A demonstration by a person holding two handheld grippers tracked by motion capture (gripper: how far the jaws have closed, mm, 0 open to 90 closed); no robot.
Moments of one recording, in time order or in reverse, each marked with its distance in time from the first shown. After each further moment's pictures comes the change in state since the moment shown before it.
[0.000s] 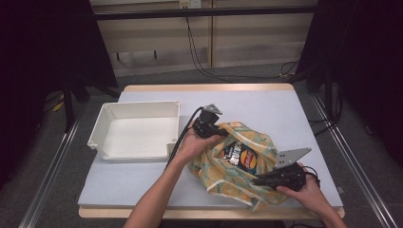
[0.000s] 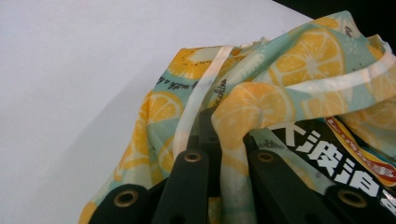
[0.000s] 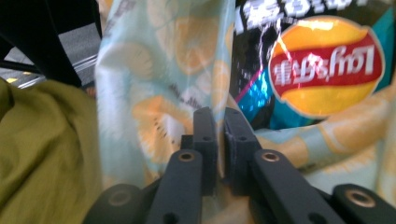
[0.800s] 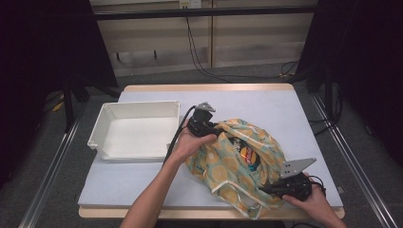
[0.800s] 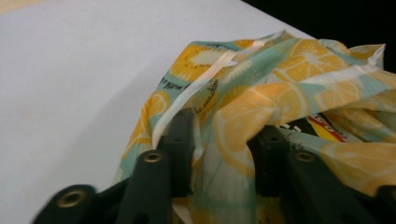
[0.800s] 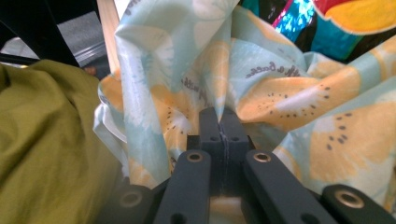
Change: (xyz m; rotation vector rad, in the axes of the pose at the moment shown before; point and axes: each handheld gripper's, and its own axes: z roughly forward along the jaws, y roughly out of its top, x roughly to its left) left arm 0.006 -0.004 -0.018 -0.051 0.011 -0.042; right arm 0.006 -0.029 -0.003 0.031 -0.010 0.031
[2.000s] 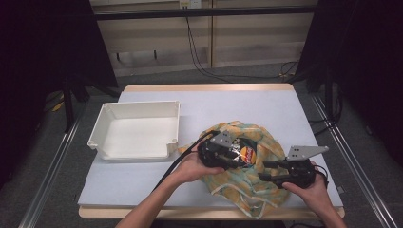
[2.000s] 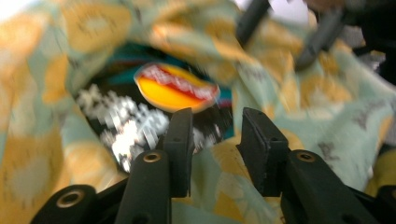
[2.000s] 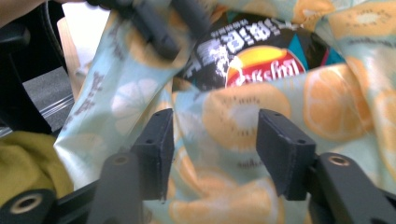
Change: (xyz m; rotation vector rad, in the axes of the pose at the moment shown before) left arm -0.092 -0.026 -0.009 0.130 -0.176 0.361; right arm -0.007 0.031 -0.019 -0.167 -0.140 0.080
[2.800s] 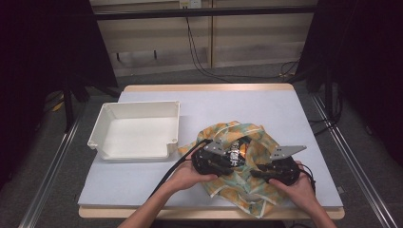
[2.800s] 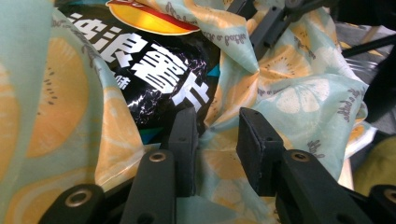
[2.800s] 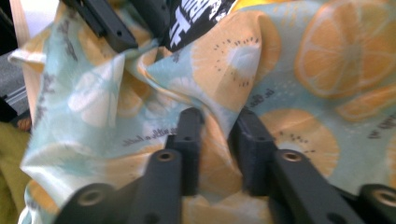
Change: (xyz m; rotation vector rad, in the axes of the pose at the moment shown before) left arm 0.003 -0.028 0.011 0.004 0.004 -0.084; right arm -0.009 -0.006 0.040 0.112 -0.051 0.003
